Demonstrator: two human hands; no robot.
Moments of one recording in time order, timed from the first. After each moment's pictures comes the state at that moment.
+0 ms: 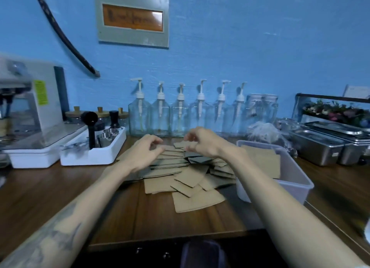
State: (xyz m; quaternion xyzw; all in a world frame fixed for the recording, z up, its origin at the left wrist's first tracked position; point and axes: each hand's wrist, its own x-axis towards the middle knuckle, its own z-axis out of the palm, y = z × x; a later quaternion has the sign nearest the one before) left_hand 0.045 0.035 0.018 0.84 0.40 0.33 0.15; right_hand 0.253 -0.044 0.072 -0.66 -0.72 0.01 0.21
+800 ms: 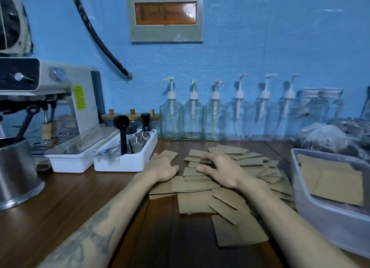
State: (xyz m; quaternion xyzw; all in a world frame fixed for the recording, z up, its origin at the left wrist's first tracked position) left_hand 0.022 0.118 -0.022 0.77 0.61 0.13 0.13; right_hand 0.229 0.032 -0.007 -0.63 -0.74 0.07 0.23
